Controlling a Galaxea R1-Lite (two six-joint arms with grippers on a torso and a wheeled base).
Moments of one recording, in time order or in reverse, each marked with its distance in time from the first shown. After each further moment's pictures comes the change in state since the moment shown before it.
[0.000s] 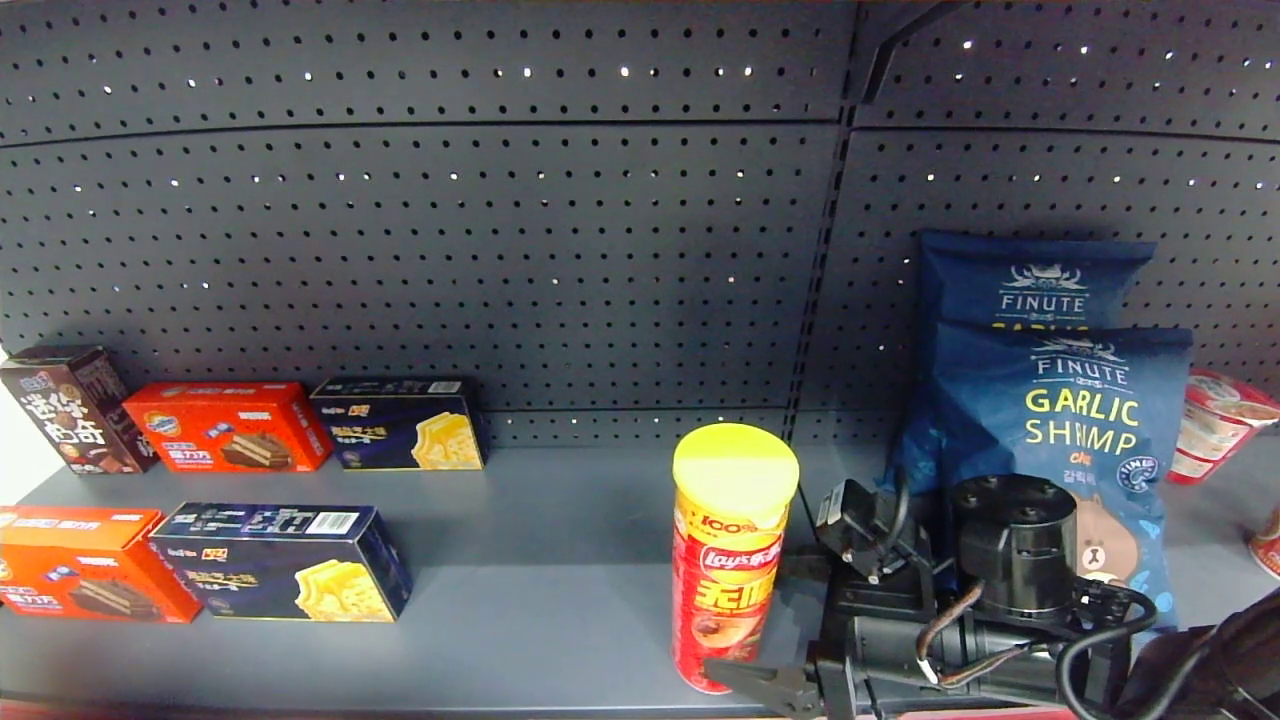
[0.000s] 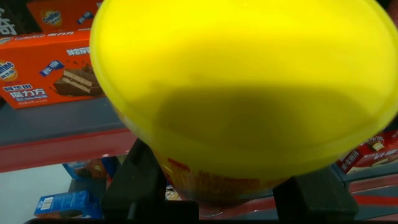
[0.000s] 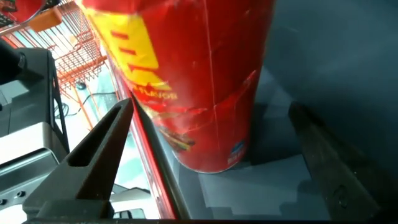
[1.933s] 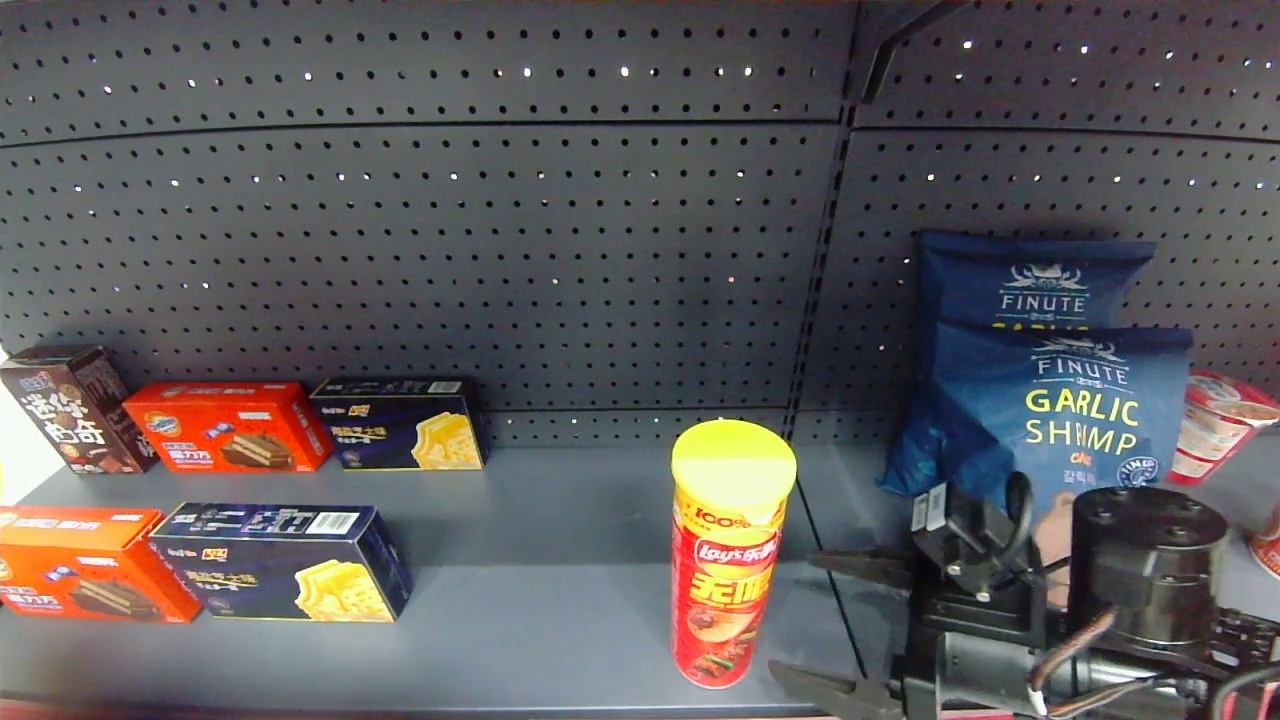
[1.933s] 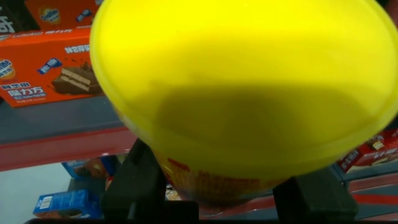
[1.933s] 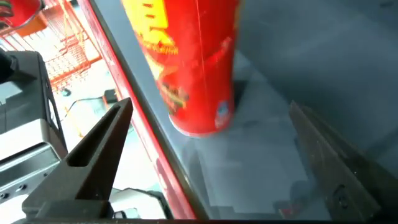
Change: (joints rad) left arm 0.000 0.000 0.007 -0.010 -0.001 0.000; right arm -0.055 -0.198 0.158 0.005 -0.045 -0.002
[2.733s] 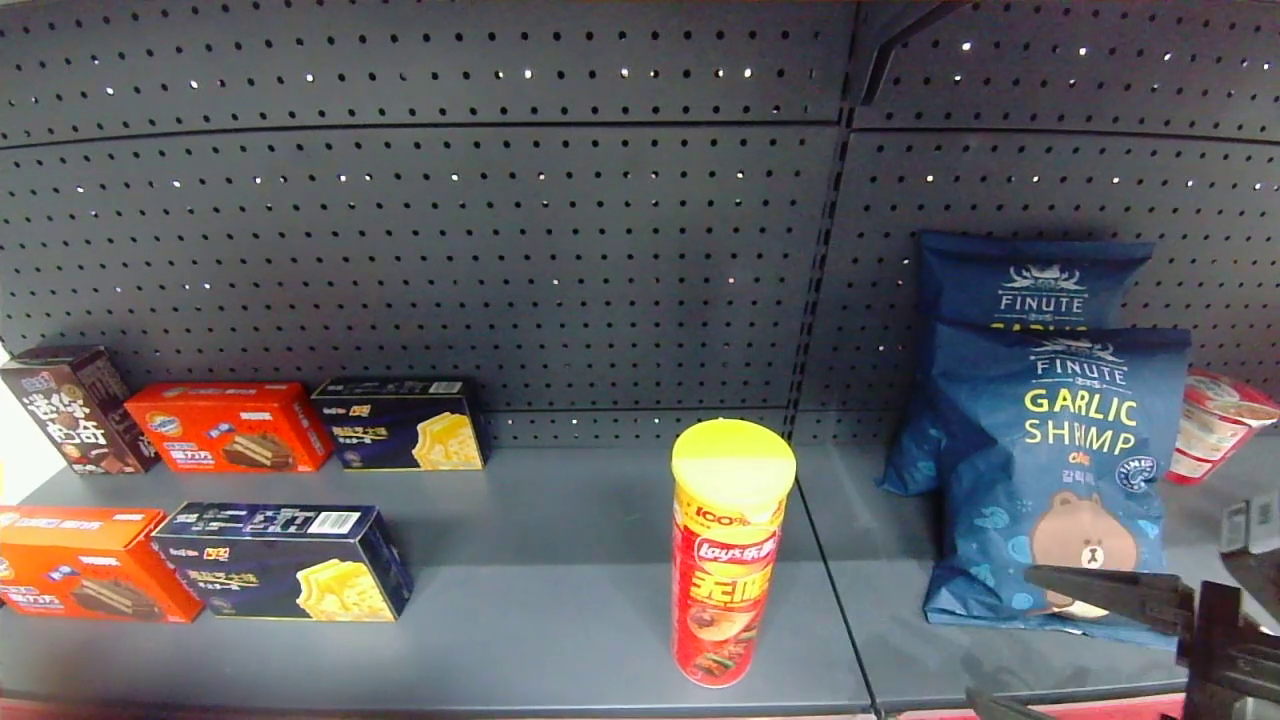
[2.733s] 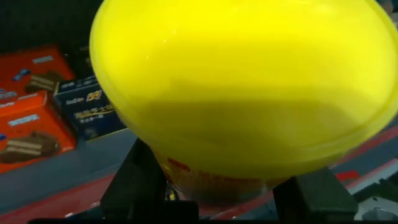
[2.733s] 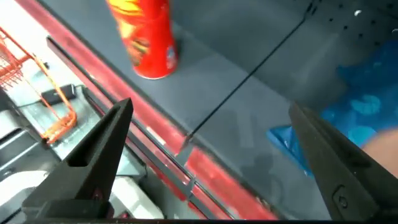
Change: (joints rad) left arm -0.015 0.208 -0.202 -0.025 -0.286 0.000; right arm 0.064 -0.626 -0.058 0.721 -0.381 0.026
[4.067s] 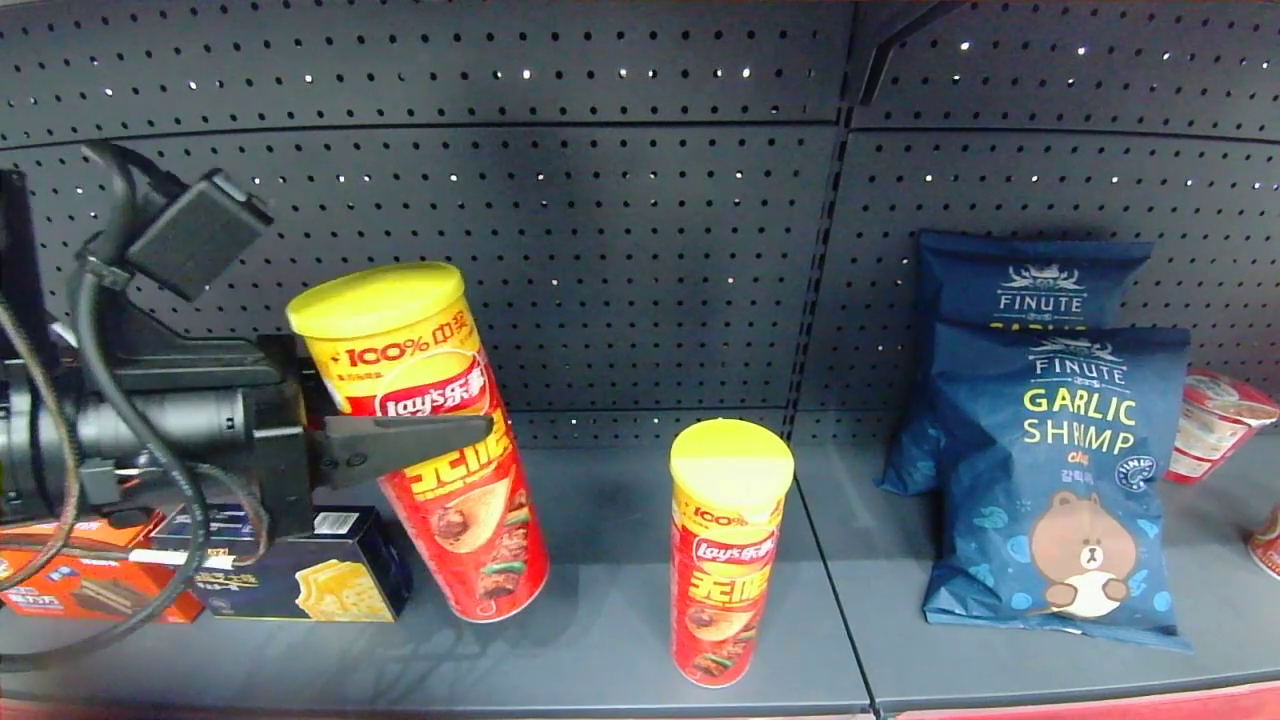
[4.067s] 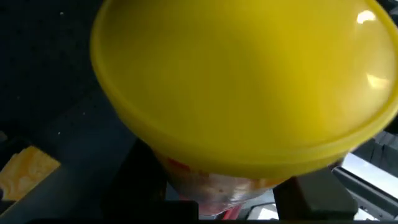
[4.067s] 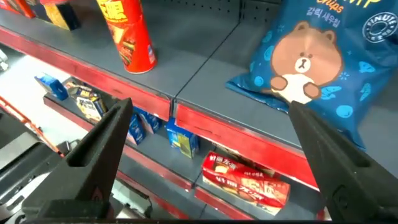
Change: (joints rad) left arm -0.222 1.079 -0.450 -0.360 -0.269 0.084; right arm -0.108 -0.684 0.052 0.453 -0.073 0.122
